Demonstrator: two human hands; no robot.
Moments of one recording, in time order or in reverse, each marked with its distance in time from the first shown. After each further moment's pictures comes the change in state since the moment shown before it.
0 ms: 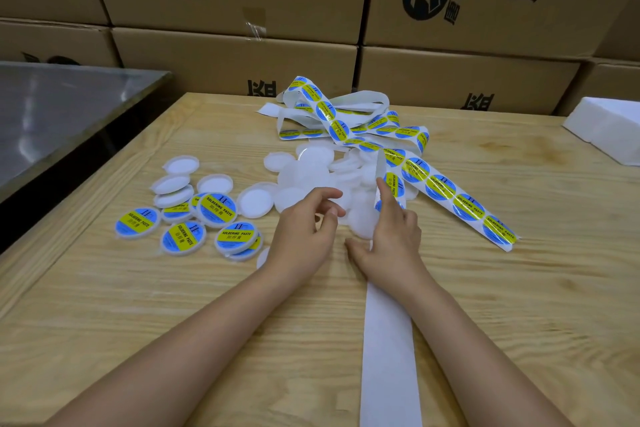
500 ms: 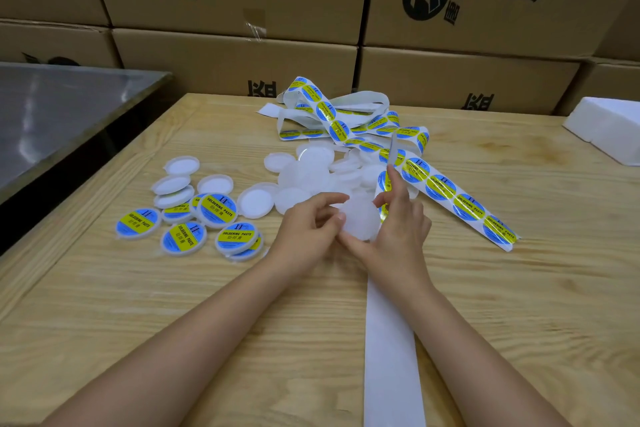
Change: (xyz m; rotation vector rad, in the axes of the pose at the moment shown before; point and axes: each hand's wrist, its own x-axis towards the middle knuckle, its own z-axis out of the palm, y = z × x) left_hand 0.004 -0.002 0.001 -0.298 -0.122 -0.176; right_hand -0.007 -0.025 -0.013 0.147 0.270 -0.055
